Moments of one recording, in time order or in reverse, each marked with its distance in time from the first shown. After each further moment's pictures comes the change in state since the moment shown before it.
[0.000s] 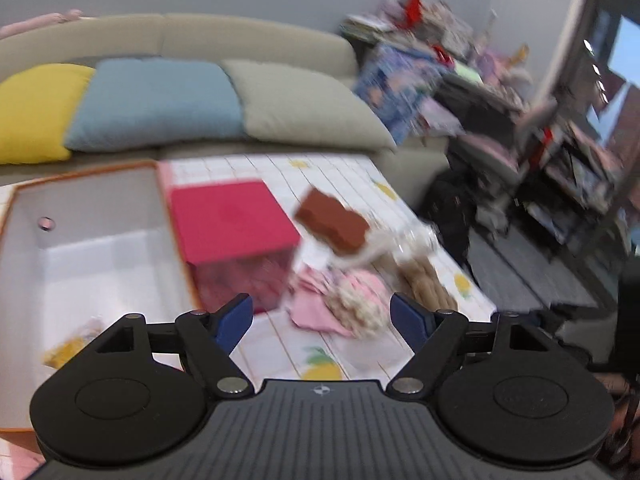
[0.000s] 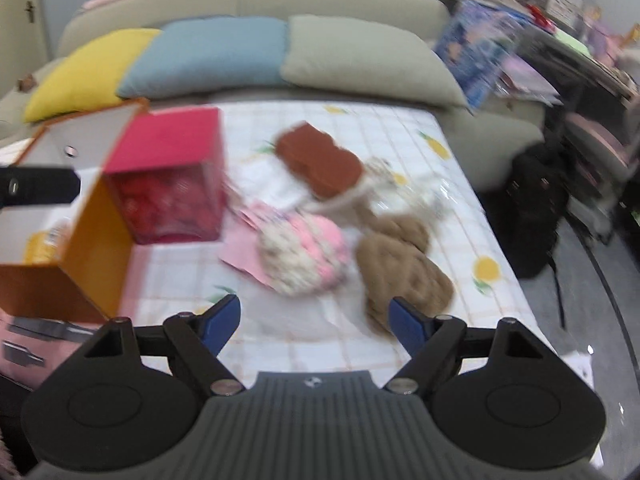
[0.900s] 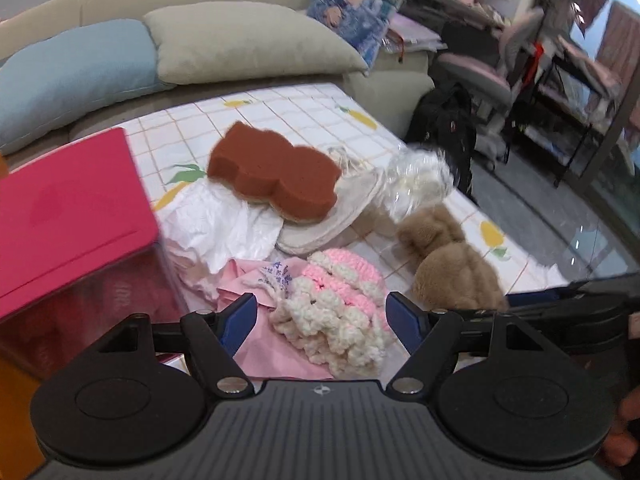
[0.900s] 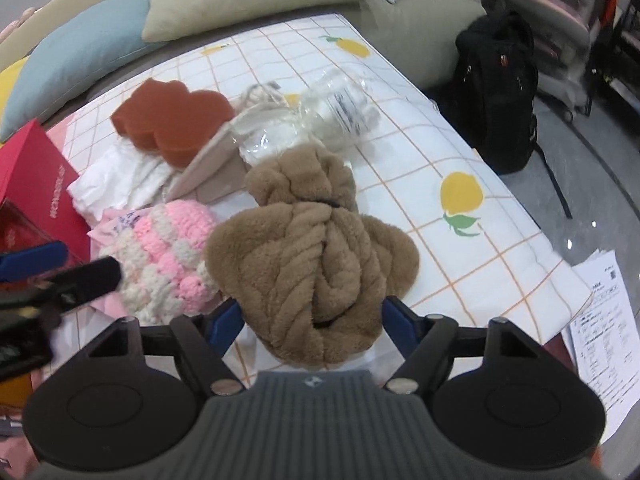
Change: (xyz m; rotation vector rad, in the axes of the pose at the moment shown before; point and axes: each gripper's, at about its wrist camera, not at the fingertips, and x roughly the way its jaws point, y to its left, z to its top) left arm 0.172 -0.036 -0.003 0.169 0.145 -0.023; right arm 0.126 -0.087 0.006 0.324 0.185 -0.043
